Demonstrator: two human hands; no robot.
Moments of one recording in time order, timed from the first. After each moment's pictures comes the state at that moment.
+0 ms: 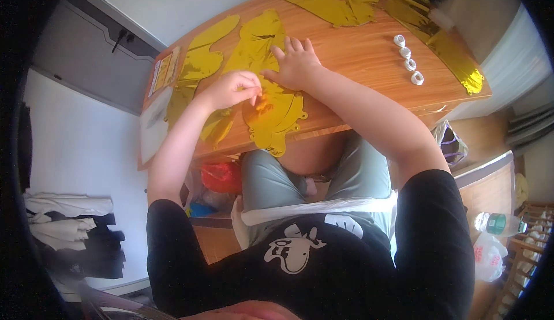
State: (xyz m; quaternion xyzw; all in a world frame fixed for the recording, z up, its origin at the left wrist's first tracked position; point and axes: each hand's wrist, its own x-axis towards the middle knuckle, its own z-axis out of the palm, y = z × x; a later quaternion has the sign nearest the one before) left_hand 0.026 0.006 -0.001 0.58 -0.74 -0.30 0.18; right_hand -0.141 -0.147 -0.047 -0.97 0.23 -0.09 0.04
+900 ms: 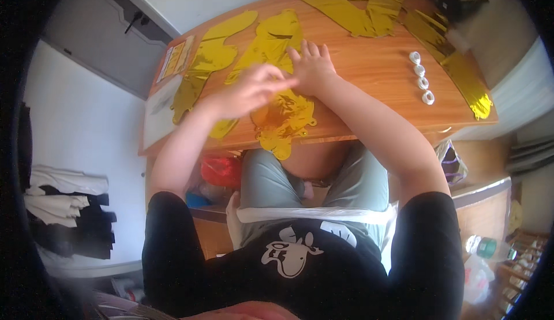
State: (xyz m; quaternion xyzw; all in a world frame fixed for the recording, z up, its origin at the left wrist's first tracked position) left_hand -0.022 0.020 0.016 0.56 -0.81 -0.01 0.17; right_hand -0.145 -0.153 -0.048 -0.97 0.23 -0.06 0.01
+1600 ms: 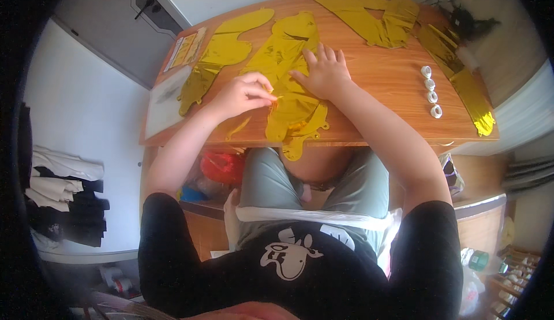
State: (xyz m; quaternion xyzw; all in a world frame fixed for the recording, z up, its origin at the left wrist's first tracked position) left_hand 0.024 0.062 -0.011 0.64 -0.70 -0.19 0.25; right_hand -0.138 -0.149 -0.060 -0.96 0.23 -0.15 0.00
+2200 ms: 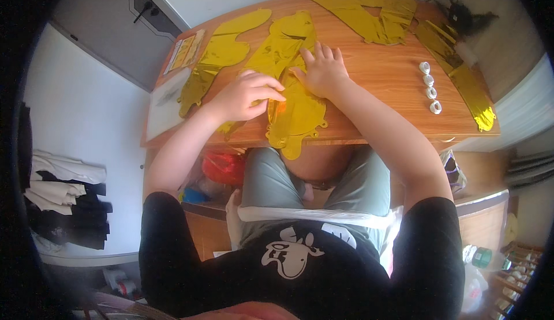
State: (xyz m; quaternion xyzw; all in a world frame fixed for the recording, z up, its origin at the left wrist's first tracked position) left_hand 0.005 0.054 0.004 0.56 -0.82 0.01 0.16; right_hand -0.137 -0.152 -0.063 -0.96 0.22 -0.16 0.00
